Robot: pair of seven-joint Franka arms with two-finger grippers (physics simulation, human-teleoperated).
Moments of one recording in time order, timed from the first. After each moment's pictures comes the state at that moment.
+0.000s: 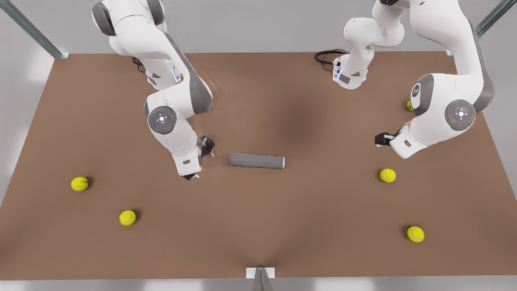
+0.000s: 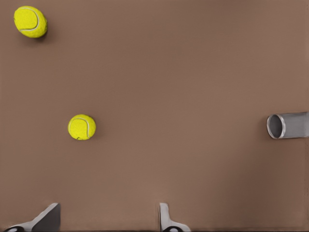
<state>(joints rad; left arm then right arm) -0.21 0.17 0.09 -1.64 -0.05 1.61 0.04 0.53 0.38 -0.22 -1.39 0.19 1.79 -0.59</state>
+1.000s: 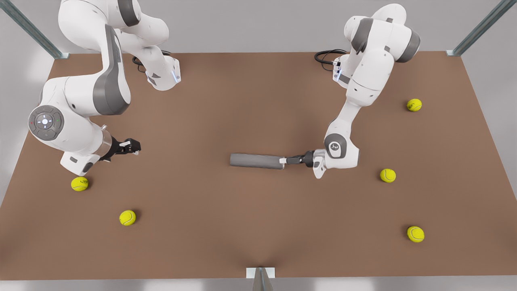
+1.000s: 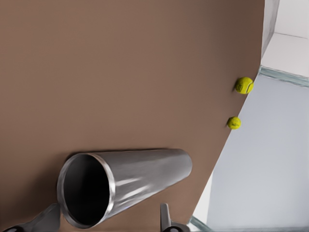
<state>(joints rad) -0.34 0.66 -0.07 -1.95 -1.49 2.13 0.52 0.24 0.33 -0.12 -1.24 0.02 1.42 -0.13</state>
